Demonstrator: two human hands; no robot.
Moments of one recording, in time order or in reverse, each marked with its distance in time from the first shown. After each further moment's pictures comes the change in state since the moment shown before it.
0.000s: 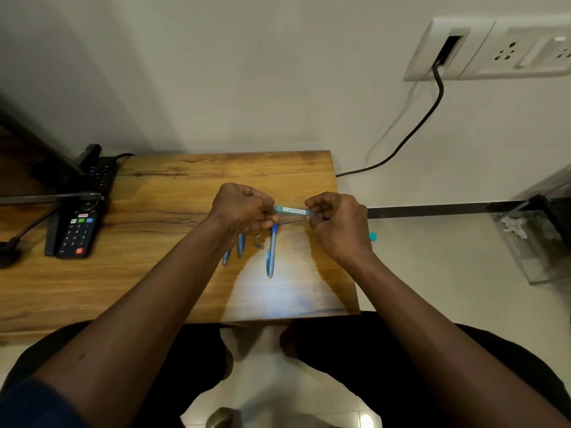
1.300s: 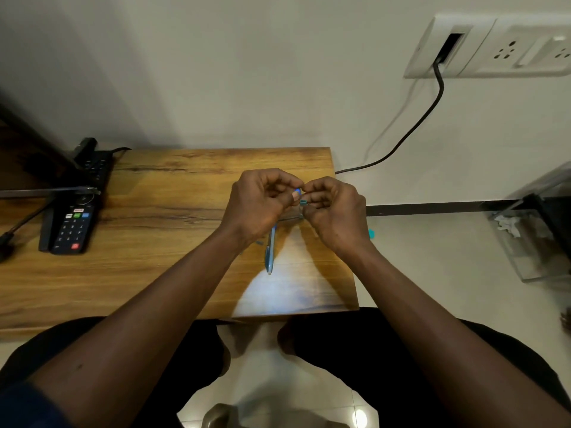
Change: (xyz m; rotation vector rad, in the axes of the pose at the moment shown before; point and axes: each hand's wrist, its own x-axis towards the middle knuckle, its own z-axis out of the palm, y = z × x) left_hand -0.011 -0.010 0.014 0.164 -0.100 0.597; right_hand 0.001 -0.013 -0.002 0.133 0.012 -0.009
